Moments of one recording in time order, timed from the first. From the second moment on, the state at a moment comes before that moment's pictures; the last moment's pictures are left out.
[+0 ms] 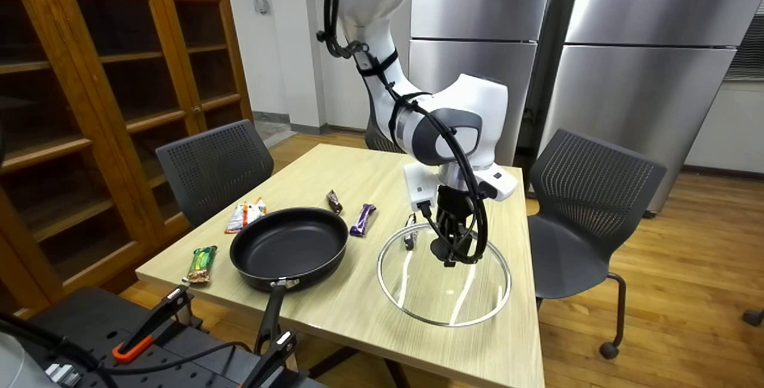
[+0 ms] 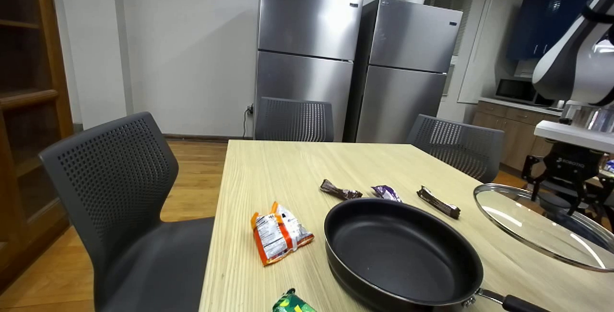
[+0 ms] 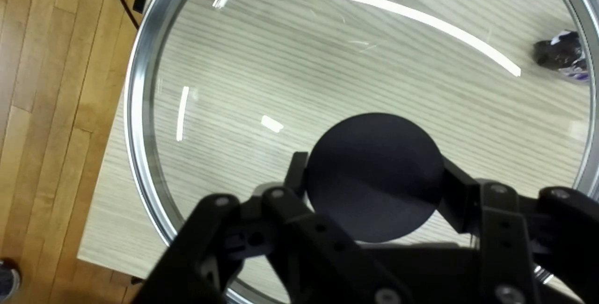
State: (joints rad) arm -0.28 0.71 -0.20 -1.98 0.34 2.61 0.34
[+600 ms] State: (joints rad) arm -0.29 0.87 -0.22 -1.79 0.35 2.49 0.46
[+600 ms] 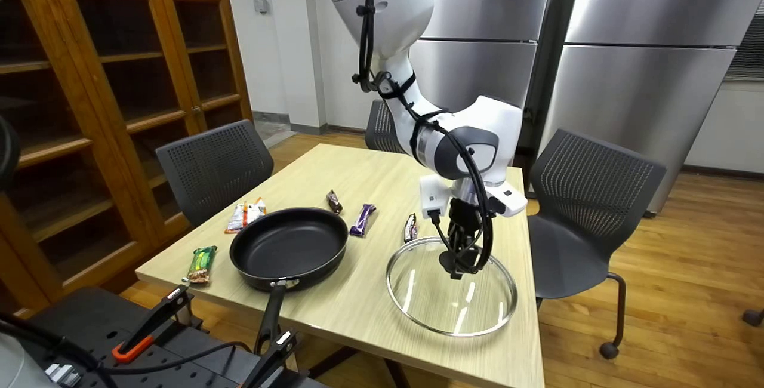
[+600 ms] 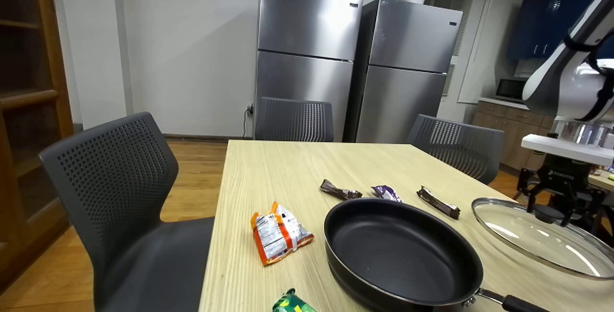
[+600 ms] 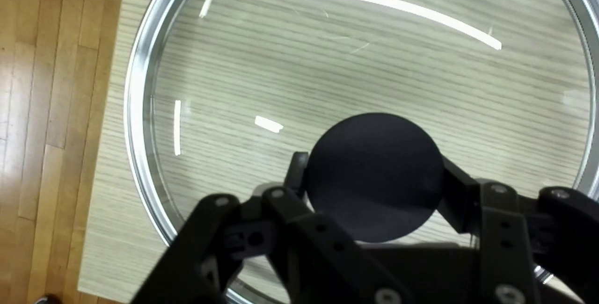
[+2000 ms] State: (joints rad) arm -0.31 0.90 -0.18 -1.64 0.41 2.39 0.43
